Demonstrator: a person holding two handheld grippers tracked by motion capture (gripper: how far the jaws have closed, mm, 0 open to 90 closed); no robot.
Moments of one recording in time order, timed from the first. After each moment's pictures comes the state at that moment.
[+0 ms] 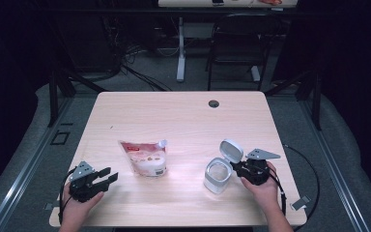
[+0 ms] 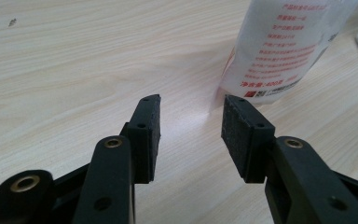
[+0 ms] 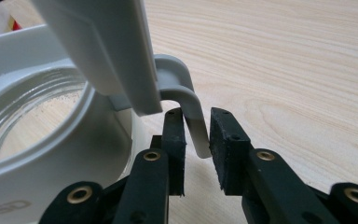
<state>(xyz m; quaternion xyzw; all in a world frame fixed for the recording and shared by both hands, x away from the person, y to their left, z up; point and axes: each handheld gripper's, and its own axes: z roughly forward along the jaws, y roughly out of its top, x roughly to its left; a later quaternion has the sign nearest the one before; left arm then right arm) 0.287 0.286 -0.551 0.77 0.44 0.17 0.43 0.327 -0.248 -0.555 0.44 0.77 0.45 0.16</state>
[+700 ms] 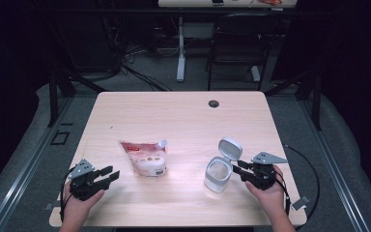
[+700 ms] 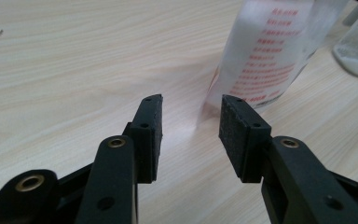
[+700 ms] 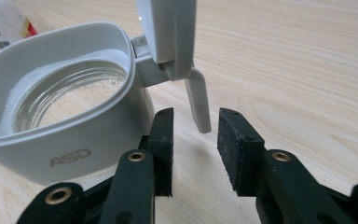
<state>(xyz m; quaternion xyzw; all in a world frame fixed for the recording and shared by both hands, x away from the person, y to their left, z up) 0.290 0.283 -0.543 0.76 0.43 0.15 0.46 0.306 -0.257 -0.542 0.43 0.76 0.44 0.18</state>
